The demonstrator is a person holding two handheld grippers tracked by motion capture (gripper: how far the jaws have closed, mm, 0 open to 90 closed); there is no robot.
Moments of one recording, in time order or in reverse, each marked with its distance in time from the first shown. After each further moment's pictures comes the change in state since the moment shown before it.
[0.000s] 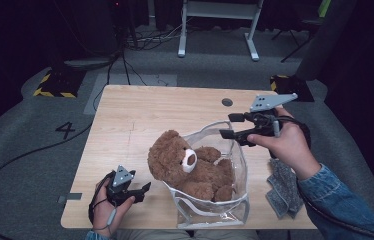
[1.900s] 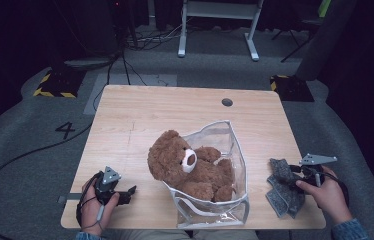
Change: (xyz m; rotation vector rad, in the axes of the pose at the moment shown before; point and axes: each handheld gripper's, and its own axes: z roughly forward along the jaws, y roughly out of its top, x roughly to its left) left arm 0.035 -0.022 -0.006 0.137 0.077 -0.008; right arm -0.070 -0.266 -0.052 0.224 -0.278 0.286
